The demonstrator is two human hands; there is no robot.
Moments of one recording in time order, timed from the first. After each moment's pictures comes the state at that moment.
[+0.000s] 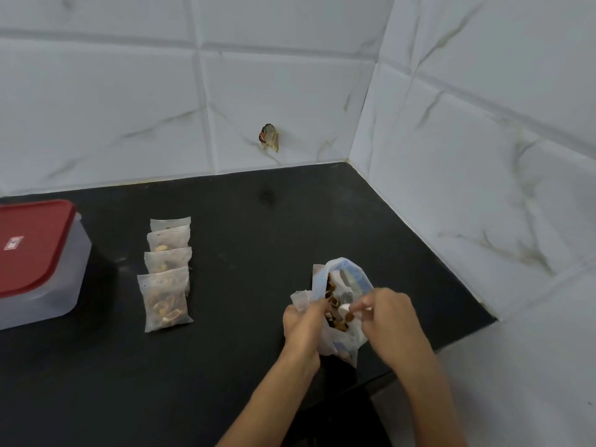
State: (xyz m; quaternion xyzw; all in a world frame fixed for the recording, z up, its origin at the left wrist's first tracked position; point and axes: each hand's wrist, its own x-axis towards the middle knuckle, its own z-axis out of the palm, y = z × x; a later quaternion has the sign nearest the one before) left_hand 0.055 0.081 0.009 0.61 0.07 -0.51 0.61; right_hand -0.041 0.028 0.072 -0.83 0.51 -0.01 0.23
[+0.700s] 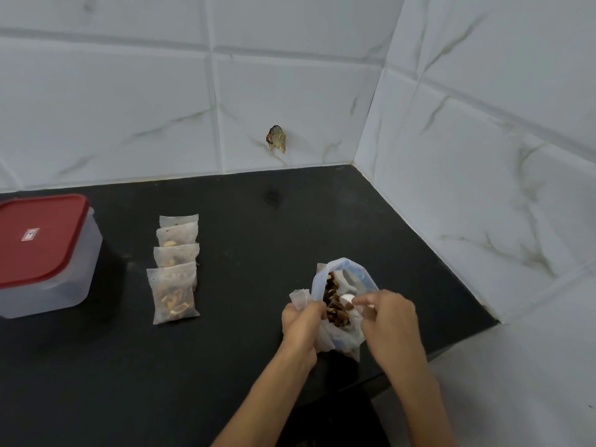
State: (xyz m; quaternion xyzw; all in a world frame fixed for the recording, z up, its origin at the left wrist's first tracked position) left_hand 0.062 0.087 0.005 0.61 0.07 -0.52 0.60; right_hand -0.030 0.023 0.056 -0.76 0.60 0.01 0.26
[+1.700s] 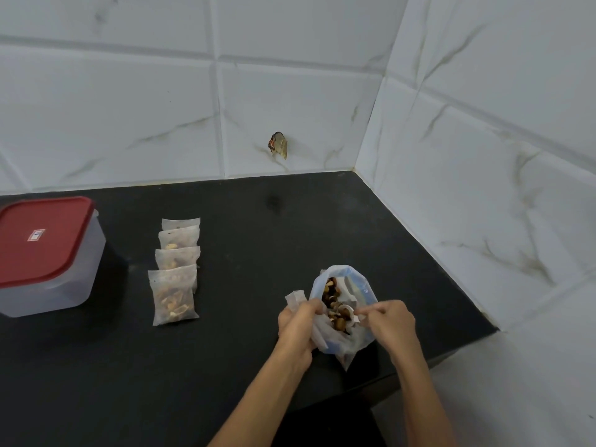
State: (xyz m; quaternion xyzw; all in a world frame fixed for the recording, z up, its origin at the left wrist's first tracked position) left_hand 0.065 0.089 0.004 0.55 0.07 -0.52 0.65; right_hand -0.045 -0.003 0.026 -0.69 0.60 -0.08 0.40
